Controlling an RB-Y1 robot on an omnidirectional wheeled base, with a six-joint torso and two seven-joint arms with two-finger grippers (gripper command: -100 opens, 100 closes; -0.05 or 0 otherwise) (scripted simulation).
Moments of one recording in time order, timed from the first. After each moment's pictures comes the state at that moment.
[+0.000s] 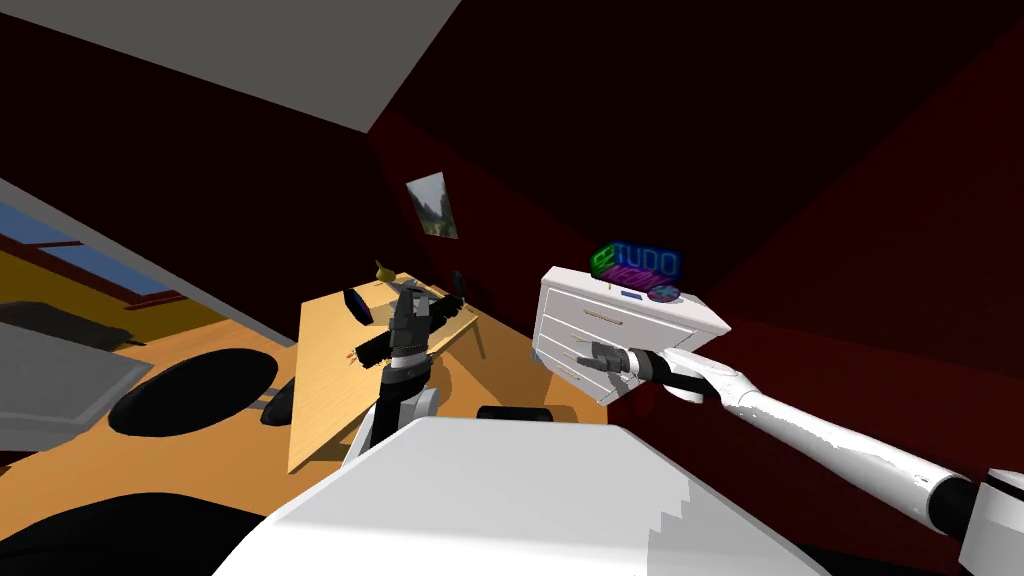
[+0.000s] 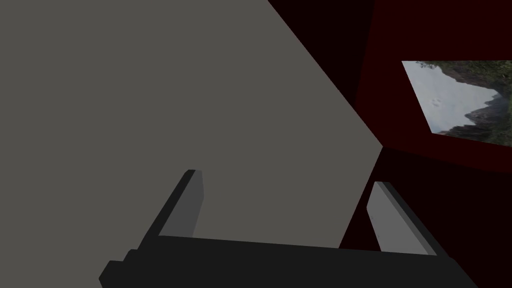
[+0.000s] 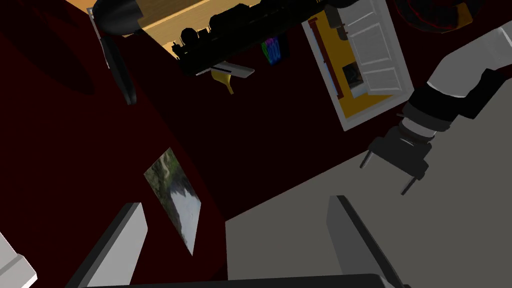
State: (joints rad) left arm 0.54 -0.04 0.00 -2.30 -0.10 -0.58 -0.10; right arm -0.07 -1.24 0.62 -1.43 0.28 -1.07 0.08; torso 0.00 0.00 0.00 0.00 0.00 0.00
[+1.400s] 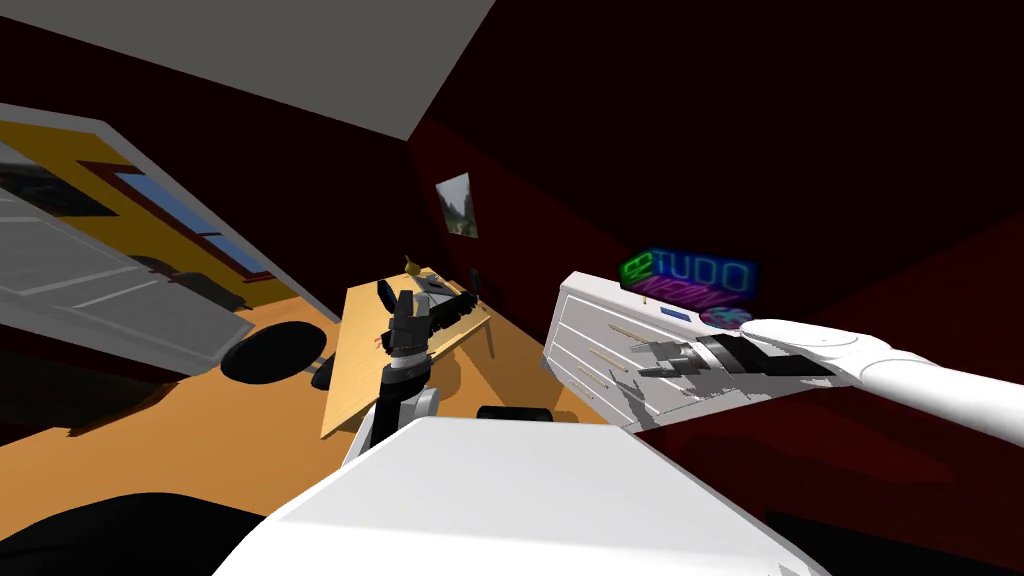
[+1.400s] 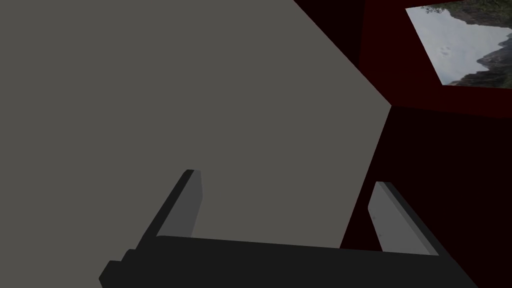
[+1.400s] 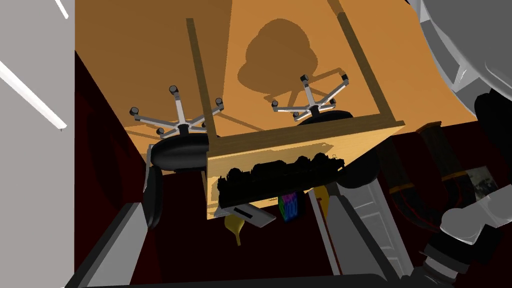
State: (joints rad) left arm 0.54 -0.04 0.00 -2.30 -0.10 -0.58 -0.10; right arm -0.33 -1.61 0.88 -1.15 0.48 -1.26 0.10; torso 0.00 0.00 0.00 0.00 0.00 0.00
